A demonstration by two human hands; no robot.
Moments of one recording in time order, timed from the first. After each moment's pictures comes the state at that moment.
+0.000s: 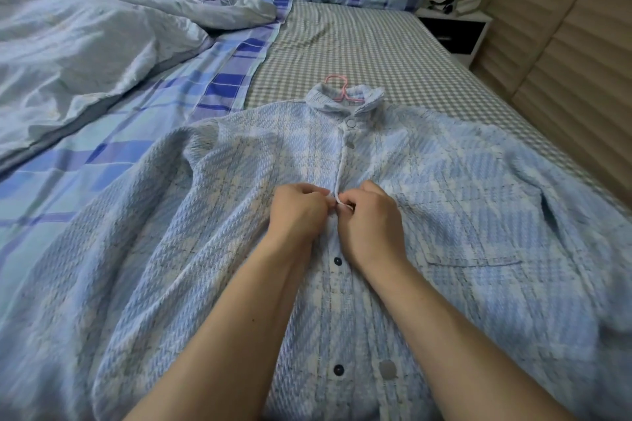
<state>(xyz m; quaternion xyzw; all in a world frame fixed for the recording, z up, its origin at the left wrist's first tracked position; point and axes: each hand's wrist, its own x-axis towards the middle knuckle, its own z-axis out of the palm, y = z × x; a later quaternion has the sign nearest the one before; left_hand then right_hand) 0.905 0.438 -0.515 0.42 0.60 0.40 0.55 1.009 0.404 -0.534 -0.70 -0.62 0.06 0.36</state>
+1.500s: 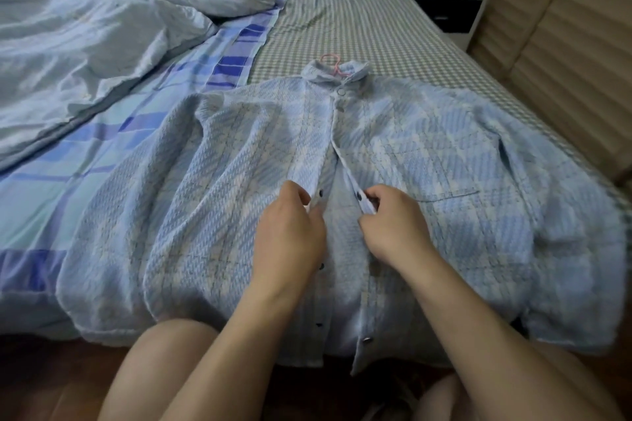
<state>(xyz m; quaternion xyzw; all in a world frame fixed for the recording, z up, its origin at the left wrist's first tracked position) 0.875 0.291 -0.512 0.64 0.64 0.33 0.26 1.024 0.285 -0.498 -0.77 -0.55 0.22 0.26</state>
